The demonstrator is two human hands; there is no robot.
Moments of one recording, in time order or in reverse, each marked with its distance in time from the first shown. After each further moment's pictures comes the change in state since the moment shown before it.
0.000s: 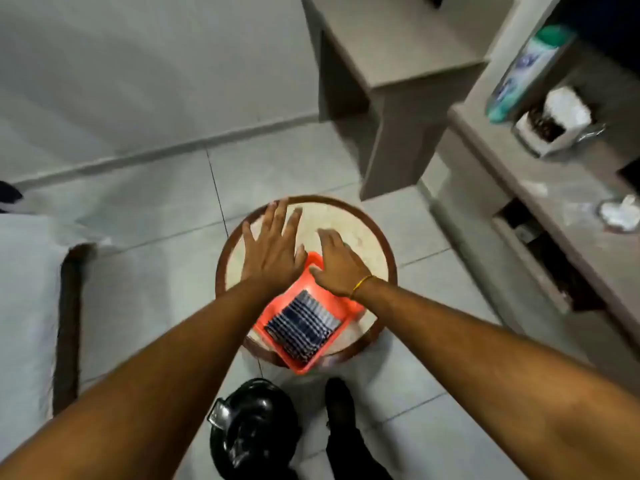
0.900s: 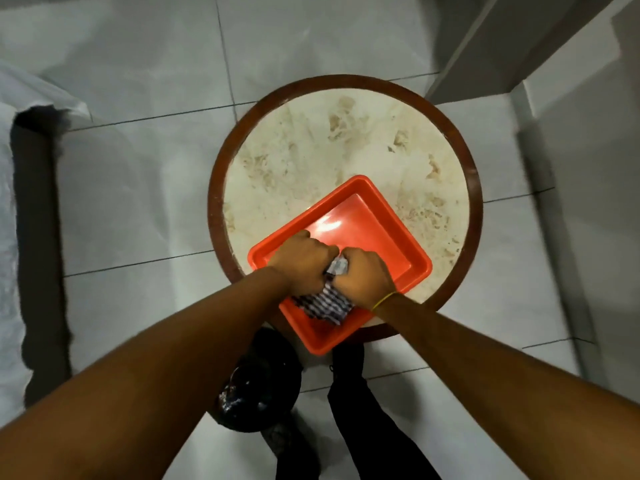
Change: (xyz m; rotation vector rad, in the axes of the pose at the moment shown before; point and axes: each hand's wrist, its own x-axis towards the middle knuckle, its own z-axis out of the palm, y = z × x) left_hand -0.012 -0.091 0.254 0.005 -0.539 0.327; right_hand 0.083 0.094 0.231 0.118 -0.283 0.192
